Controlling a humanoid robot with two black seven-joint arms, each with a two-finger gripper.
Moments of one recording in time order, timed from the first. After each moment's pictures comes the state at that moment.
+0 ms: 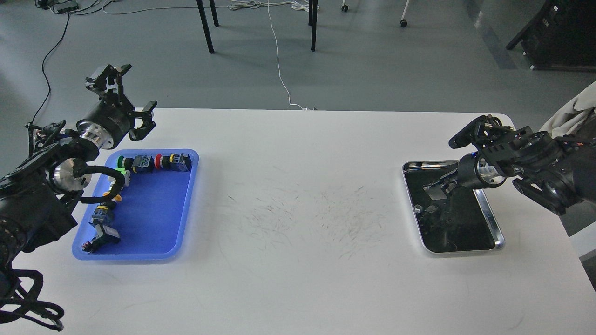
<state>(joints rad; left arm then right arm) -0.85 0.34 -0.53 -0.33 -0.04 -0.49 -0.28 1.17 -0.37 -0.55 0.53 -1.52 0.20 0.49</state>
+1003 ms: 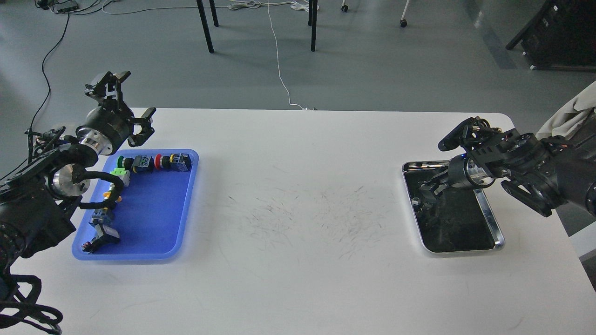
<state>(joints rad) -0.83 0.35 -0.53 -0.33 -0.04 -0.49 -0.28 1.16 -0.32 -0.57 0.49 -1.53 0.19 0.49</state>
